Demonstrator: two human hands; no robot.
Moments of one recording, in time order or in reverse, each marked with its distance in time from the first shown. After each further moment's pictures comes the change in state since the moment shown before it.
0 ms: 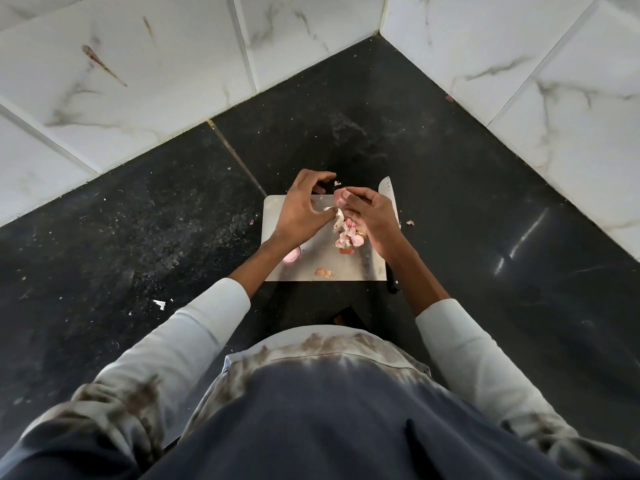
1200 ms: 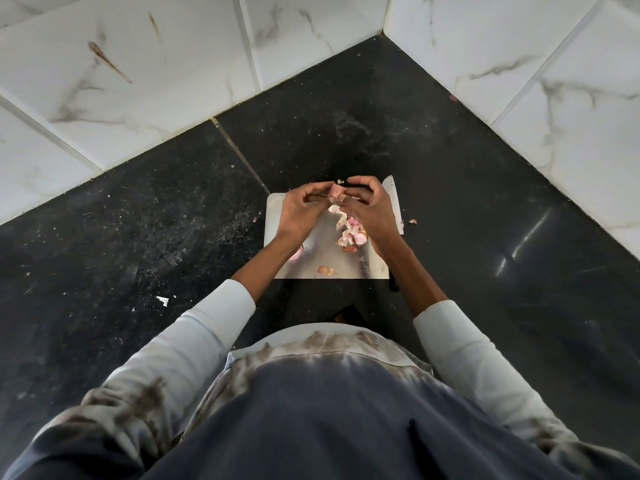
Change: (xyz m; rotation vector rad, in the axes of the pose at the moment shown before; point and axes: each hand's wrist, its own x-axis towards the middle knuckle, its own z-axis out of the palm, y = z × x) left_hand -0.012 0.007 0.001 -0.379 0.076 -0.307; right_hand -0.003 -0.004 0.015 -0.136 0.067 -0.116
